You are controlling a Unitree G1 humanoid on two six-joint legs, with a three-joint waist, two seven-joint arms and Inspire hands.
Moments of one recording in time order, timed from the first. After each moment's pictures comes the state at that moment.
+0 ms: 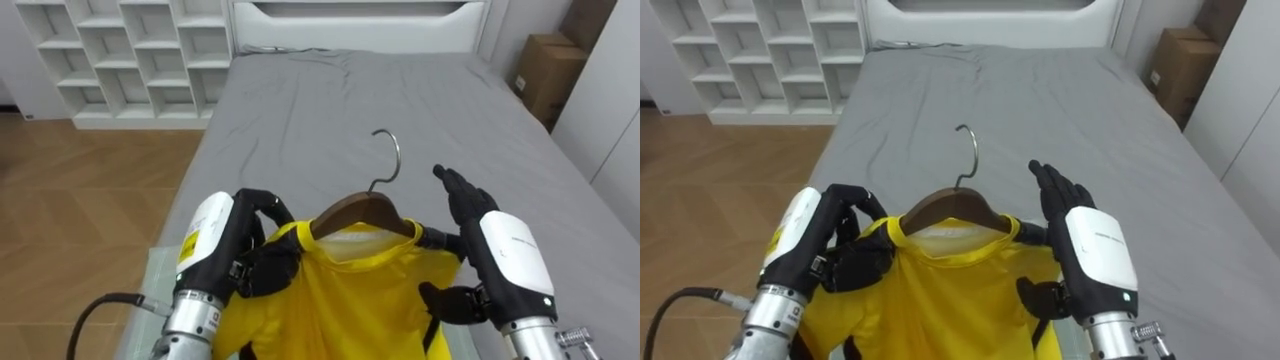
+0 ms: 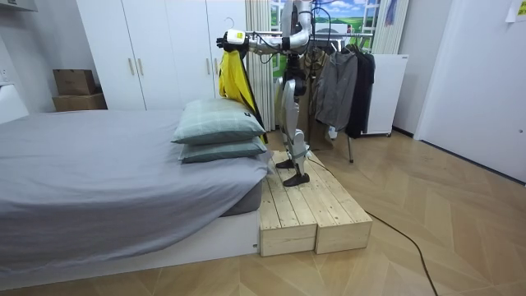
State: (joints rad) left arm 0.00 0.24 -0.20 0.02 0.51 -0.13 0.20; right arm 0.06 -0.30 0.14 0.06 -0.74 -0.20 -0.30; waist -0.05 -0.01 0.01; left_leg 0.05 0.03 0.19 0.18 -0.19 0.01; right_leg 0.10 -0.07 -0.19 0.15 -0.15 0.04
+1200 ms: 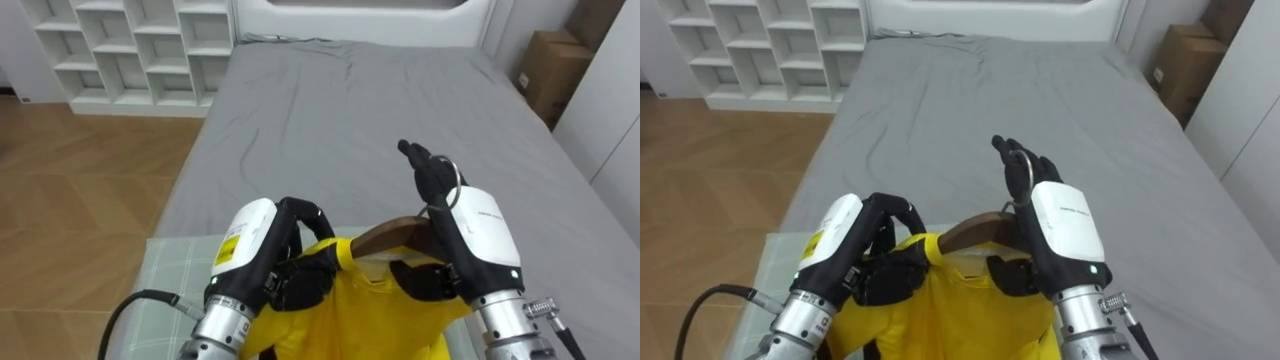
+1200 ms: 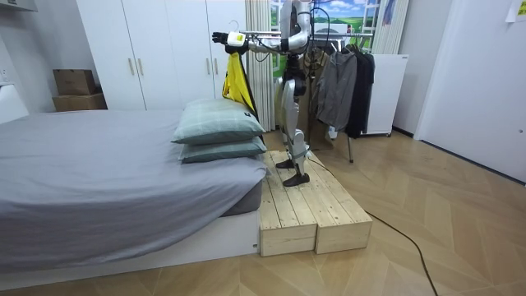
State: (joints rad) left arm -0.01 0.24 -0.30 0.01 0.53 -0.16 0.18; right arm -0.03 -0.29 0.22 0.06 -0.74 -0.19 -0.31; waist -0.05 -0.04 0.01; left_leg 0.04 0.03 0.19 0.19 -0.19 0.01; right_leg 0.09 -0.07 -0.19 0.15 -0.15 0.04
